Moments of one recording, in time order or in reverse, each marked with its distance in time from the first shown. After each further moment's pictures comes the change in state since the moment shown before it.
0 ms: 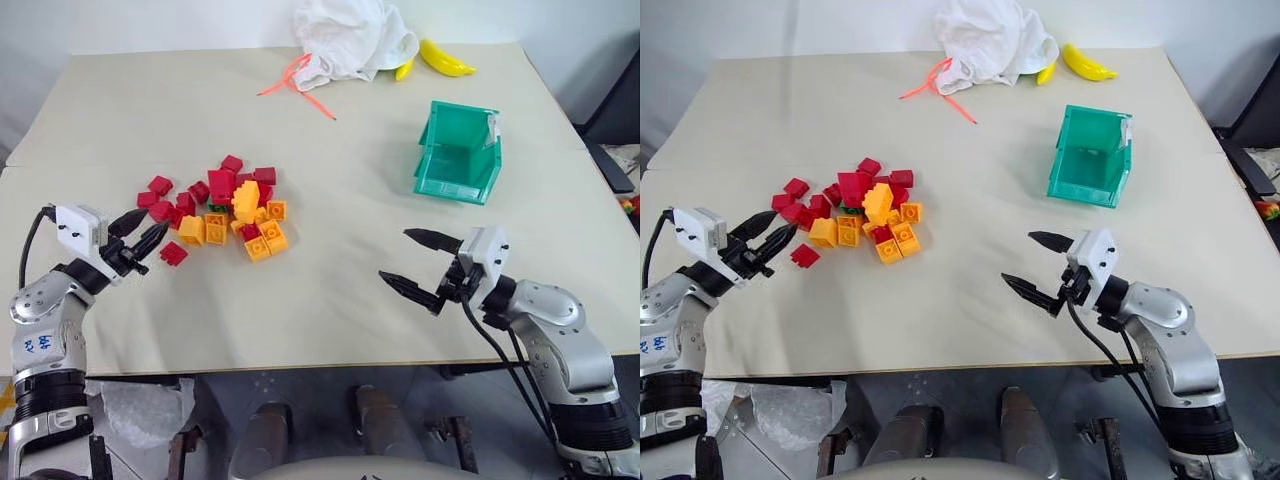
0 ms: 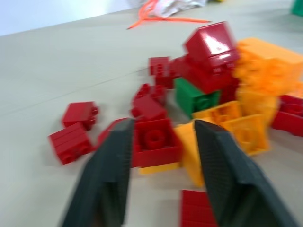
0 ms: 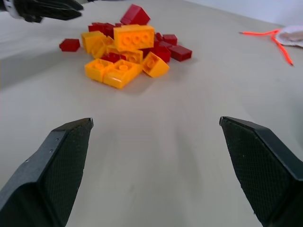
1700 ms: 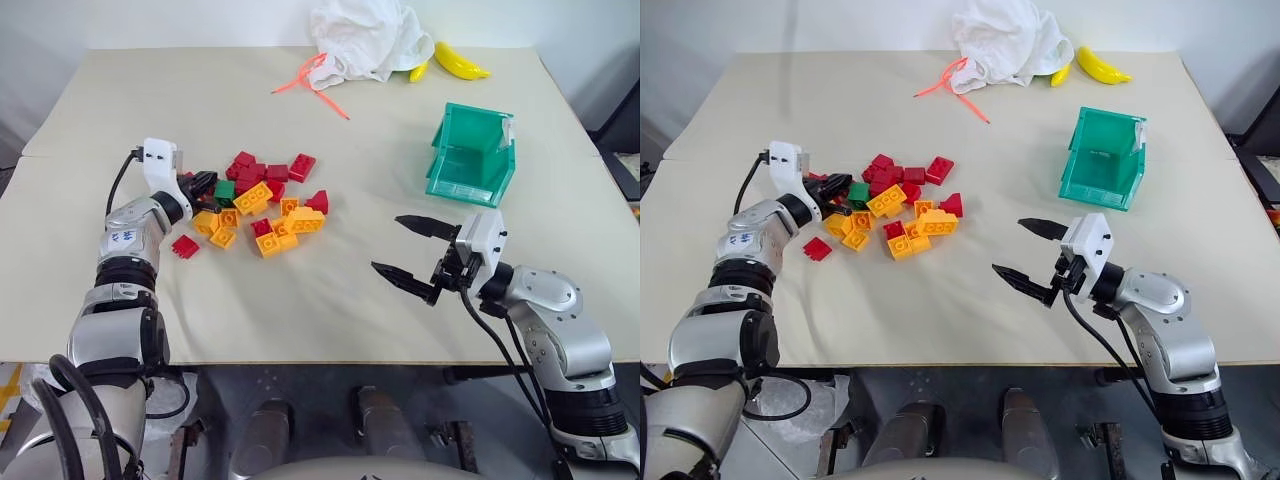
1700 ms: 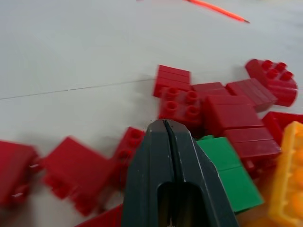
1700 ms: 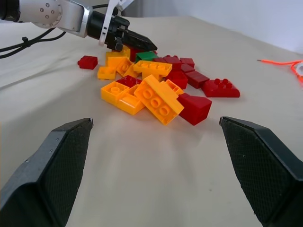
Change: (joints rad) left arm -0.638 -0.151 -0.182 0.666 0.189 0.117 0.117; right arm -0.066 -0.001 0.002 0.002 0.004 0.002 0.030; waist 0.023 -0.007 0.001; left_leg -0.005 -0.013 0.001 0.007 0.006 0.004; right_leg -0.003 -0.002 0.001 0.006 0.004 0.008
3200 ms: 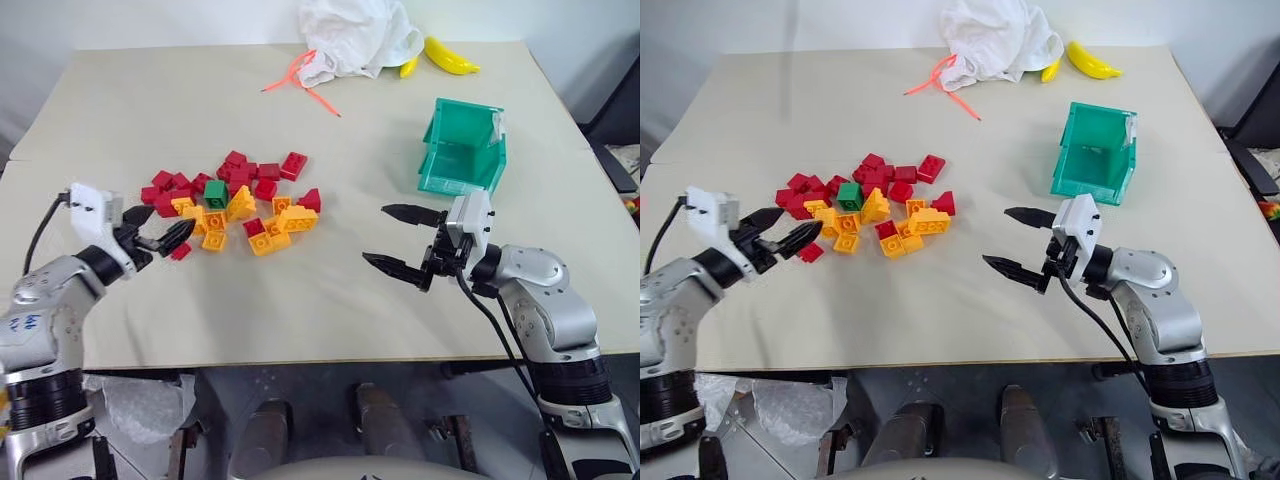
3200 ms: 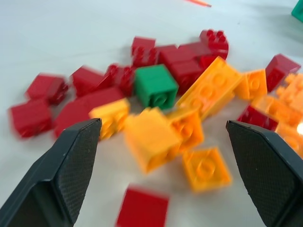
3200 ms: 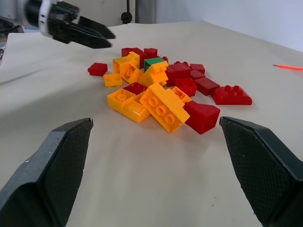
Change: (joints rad) left arm 0.653 0.084 0.166 -1.184 -0.230 0.535 0.116; right arm -0.142 0.015 0.037 0.117 0.021 0.021 0.095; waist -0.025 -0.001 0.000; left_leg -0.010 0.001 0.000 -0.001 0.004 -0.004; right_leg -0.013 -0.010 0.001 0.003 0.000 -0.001
